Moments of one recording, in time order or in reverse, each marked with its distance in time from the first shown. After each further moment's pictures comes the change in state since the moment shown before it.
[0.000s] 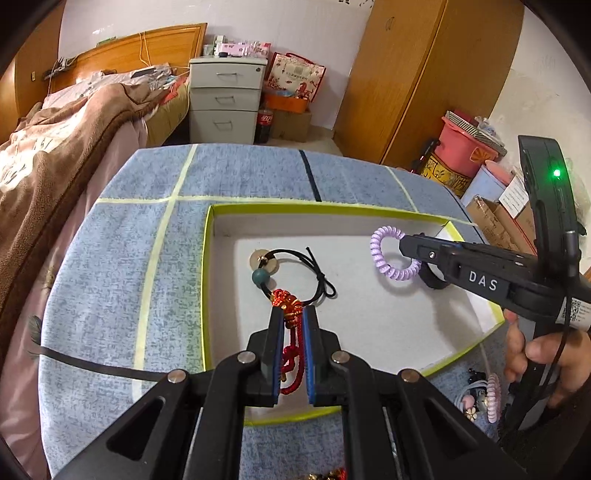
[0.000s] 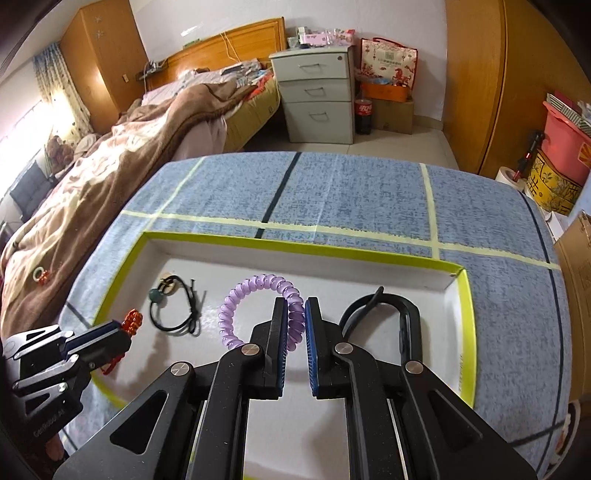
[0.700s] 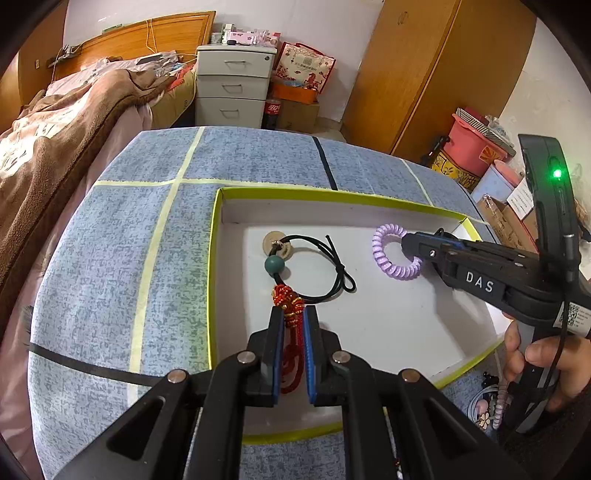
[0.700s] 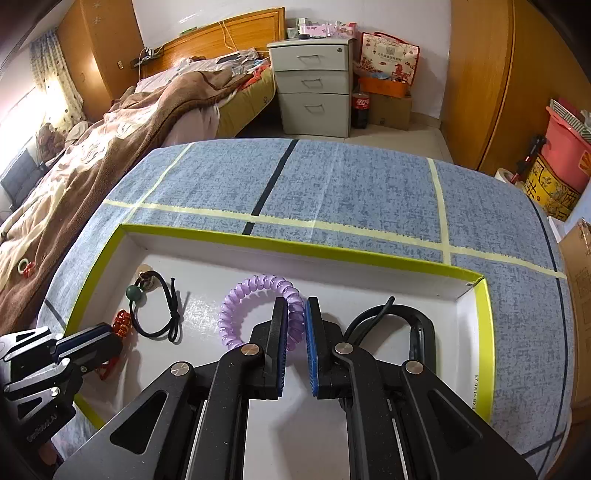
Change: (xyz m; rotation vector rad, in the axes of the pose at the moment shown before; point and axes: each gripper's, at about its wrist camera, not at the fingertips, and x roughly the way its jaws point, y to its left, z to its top) left arm 0.014 0.009 -0.001 -0.035 0.036 0.005; right arm 0.021 0.004 0.001 -0.036 0.036 -0.043
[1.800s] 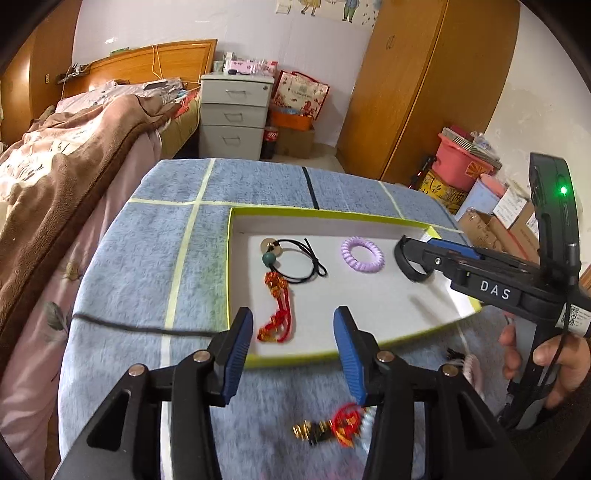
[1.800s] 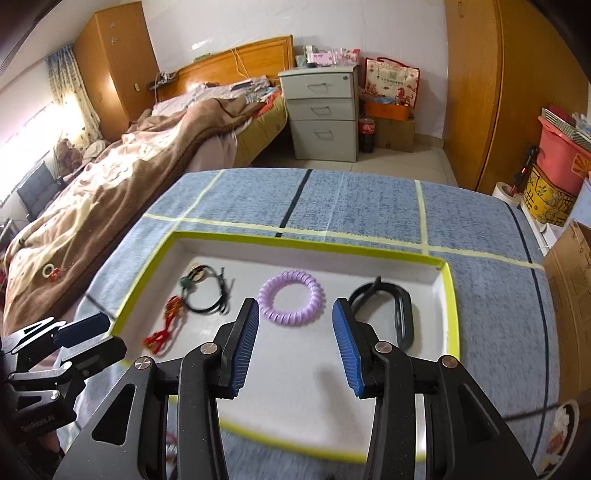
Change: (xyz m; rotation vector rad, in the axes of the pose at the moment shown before) left arm -0.069 -0.007 -0.028 0.009 -0.114 -0.004; right arm -0.076 0.011 -0.031 0.006 -0.133 0.052
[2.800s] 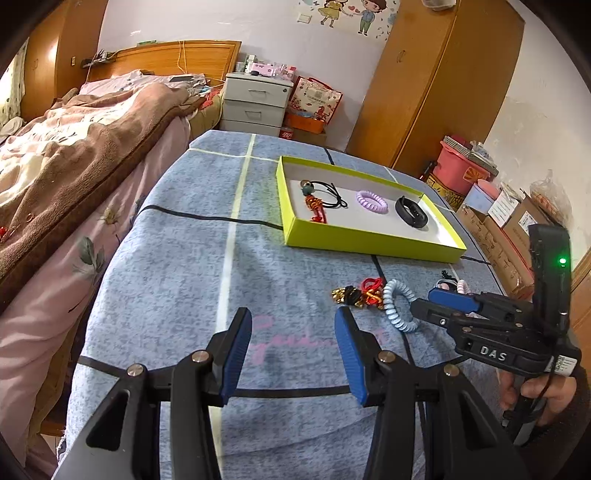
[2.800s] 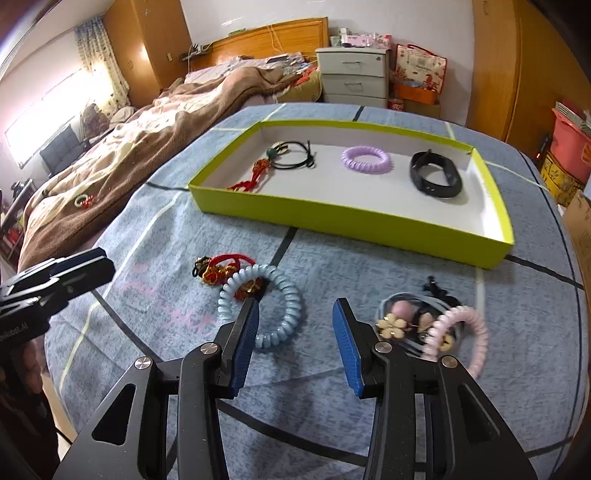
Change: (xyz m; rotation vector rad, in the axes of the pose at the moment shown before) left arm -0.063 0.041 -0.092 -0.058 -0.028 0.005; right arm -0.024 0.062 -0.114 -0.069 0.104 0.056
